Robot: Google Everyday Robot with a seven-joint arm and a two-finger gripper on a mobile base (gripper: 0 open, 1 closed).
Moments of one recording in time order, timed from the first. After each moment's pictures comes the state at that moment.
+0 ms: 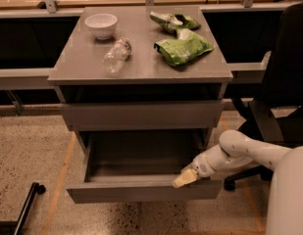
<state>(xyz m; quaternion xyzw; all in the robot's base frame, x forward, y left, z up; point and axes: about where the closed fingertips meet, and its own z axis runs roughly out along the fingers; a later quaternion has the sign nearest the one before) 0.545 -0.133 0.432 -0.38 0.85 0.34 0.13</state>
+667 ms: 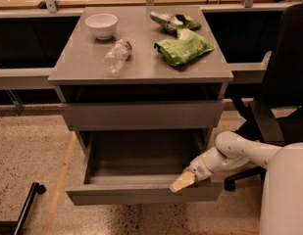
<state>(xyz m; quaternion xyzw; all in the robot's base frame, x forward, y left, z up) 0.530 -0.124 0.422 -0.37 0.85 0.35 0.10</state>
